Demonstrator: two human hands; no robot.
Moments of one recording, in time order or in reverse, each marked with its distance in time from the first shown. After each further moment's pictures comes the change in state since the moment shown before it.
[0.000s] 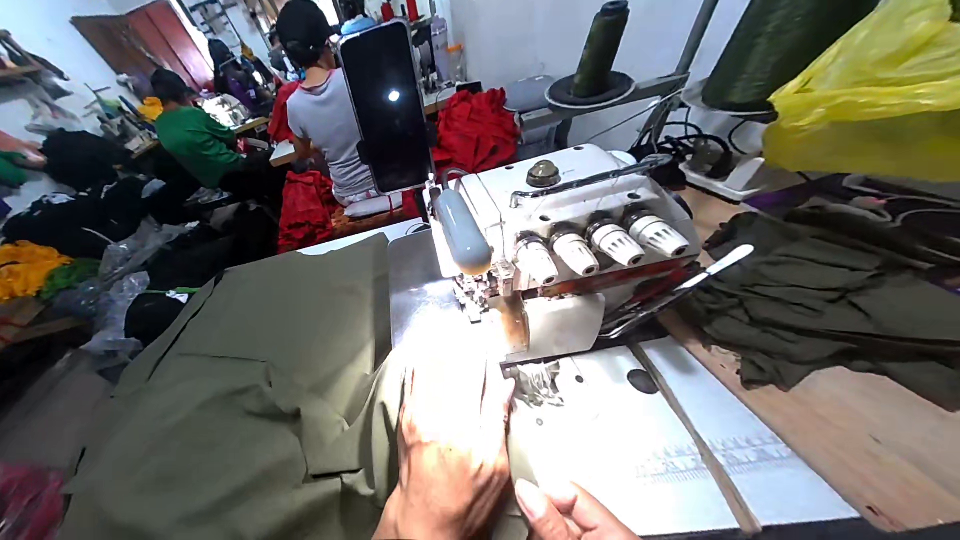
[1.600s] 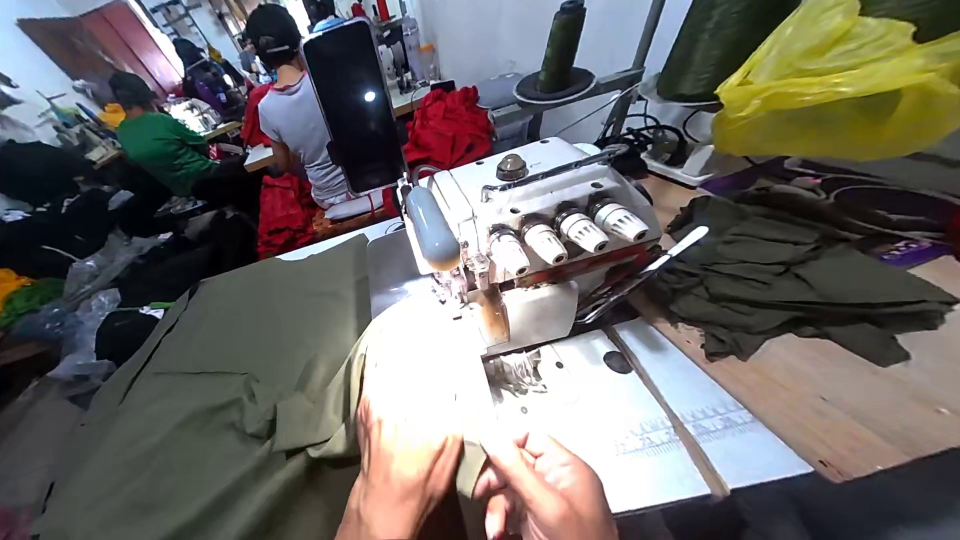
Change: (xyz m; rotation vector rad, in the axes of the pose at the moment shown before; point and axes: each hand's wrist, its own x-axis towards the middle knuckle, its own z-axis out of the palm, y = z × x) left_hand -0.006 -0.027 -0.011 0.044 0.075 0.012; right_hand 0.025 -0.021 0.031 0.149 0.059 0.128
